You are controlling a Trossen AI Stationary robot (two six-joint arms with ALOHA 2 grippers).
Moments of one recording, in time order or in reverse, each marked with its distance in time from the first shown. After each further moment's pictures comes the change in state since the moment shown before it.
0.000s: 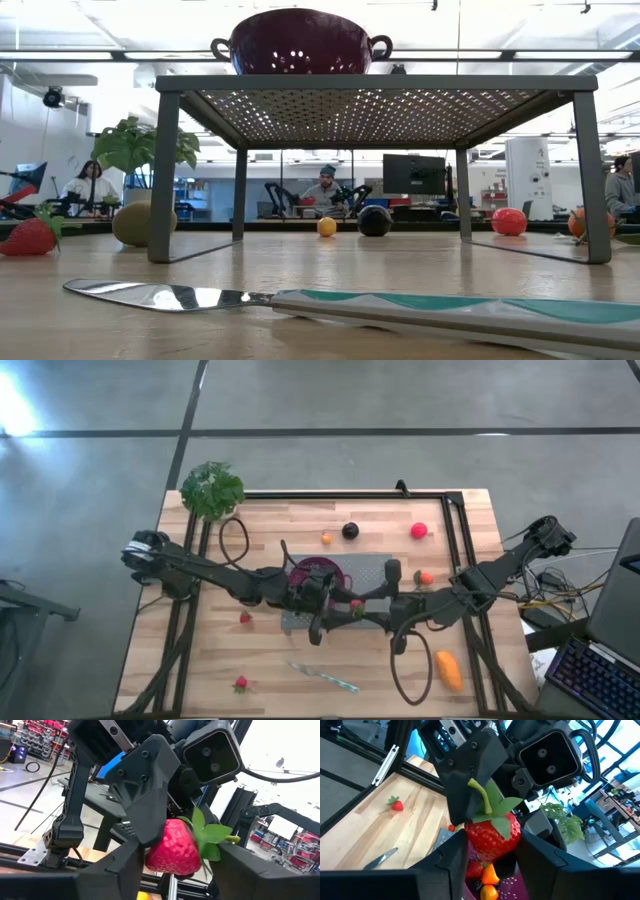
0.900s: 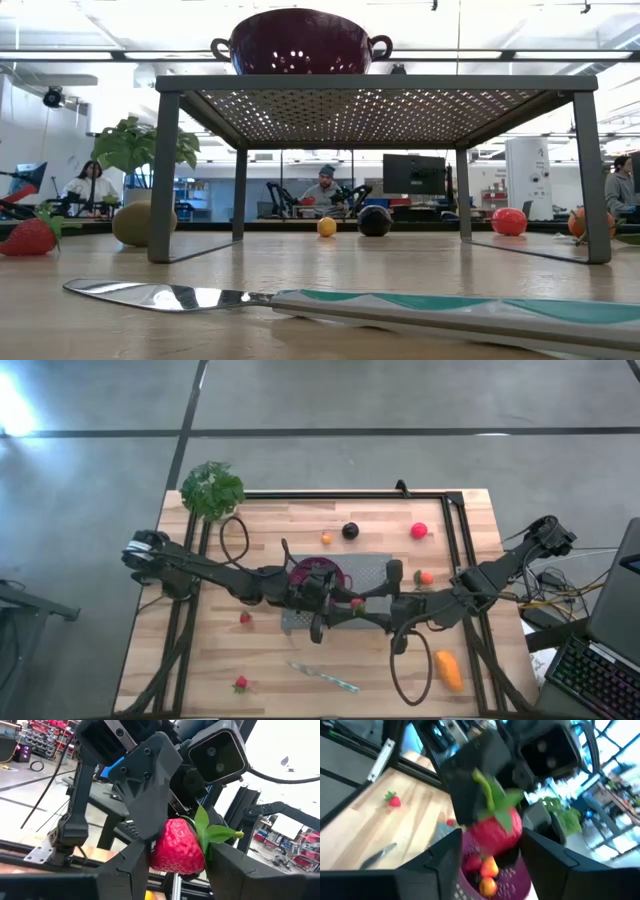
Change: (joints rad) left arm 0.004 -0.005 0.000 -0.017 -0.001 0.002; right arm 0.001 -0.007 -0.001 -0.030 0.025 0.028
